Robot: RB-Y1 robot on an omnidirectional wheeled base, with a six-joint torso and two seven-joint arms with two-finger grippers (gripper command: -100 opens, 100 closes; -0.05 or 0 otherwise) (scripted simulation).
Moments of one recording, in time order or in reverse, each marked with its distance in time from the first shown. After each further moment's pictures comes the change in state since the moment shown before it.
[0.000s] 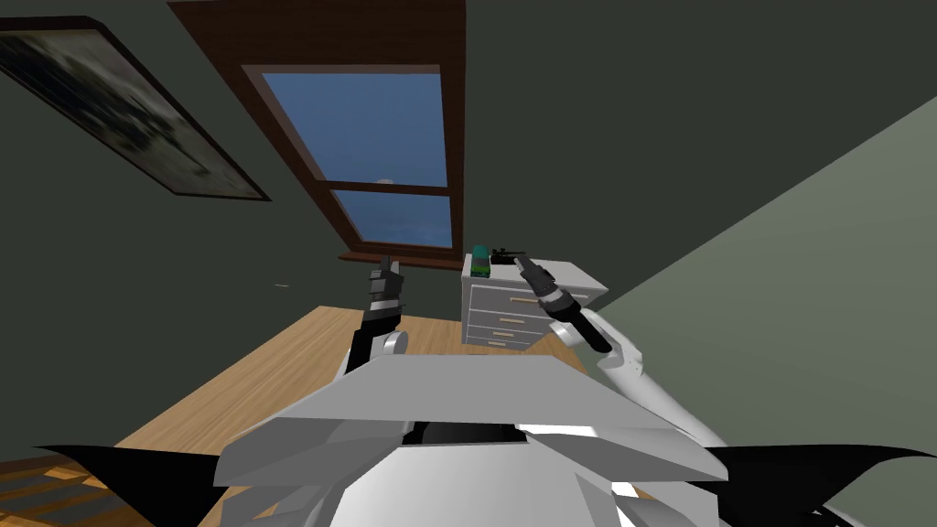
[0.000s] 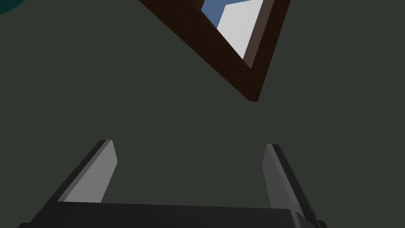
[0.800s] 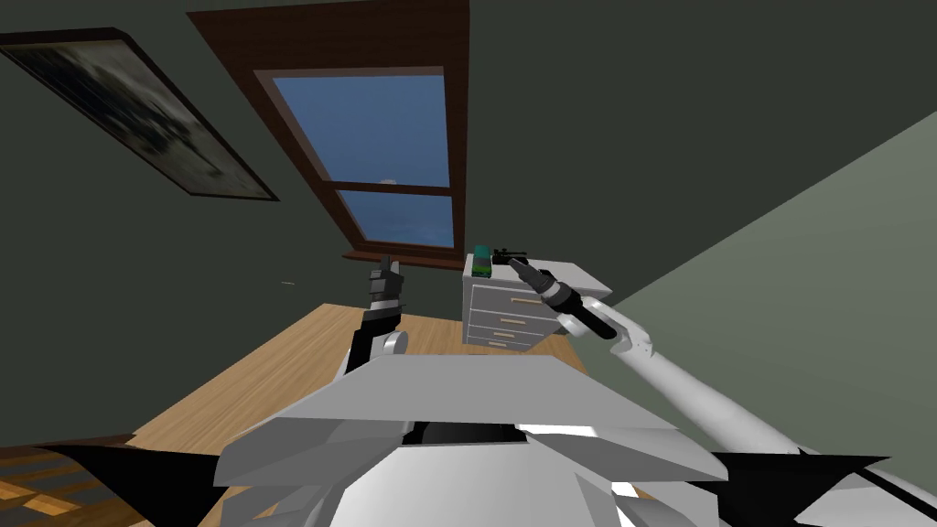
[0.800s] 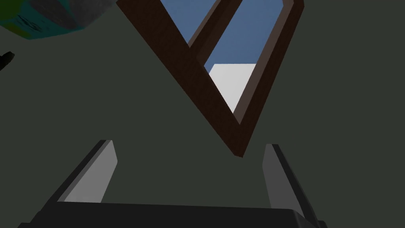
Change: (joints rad) left arm 0.000 0.000 0.000 0.000 0.000 0.000 0.000; right arm -0.079 -0.231 0.043 0.062 0.024 0.010 0.033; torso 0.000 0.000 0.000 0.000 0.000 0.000
